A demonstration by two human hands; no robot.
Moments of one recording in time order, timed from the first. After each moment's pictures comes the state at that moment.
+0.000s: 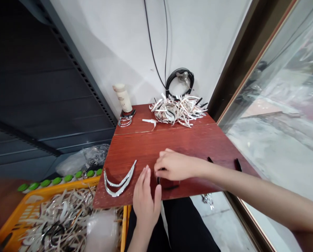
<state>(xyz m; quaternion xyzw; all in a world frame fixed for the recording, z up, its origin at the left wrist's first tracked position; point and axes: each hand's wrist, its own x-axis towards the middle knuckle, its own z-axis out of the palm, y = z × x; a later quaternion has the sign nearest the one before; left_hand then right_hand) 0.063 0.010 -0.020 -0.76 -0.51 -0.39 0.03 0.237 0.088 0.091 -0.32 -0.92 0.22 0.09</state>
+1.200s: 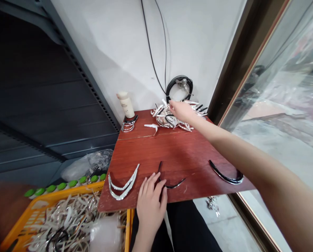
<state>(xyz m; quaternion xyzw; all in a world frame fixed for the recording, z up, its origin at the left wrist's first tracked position) 0.063 0.013 -0.009 -0.81 -0.48 -0.33 0.00 0.316 0.247 0.124 -0.66 -0.73 -0.12 0.15</state>
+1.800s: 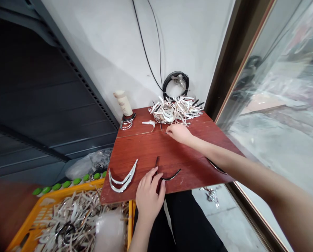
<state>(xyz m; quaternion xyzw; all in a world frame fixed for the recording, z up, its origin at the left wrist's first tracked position) 0.064 0.011 -0.011 -0.81 -0.49 -0.32 -0.01 0.297 0.178 0.047 -0.59 -0.80 0.02 0.12</state>
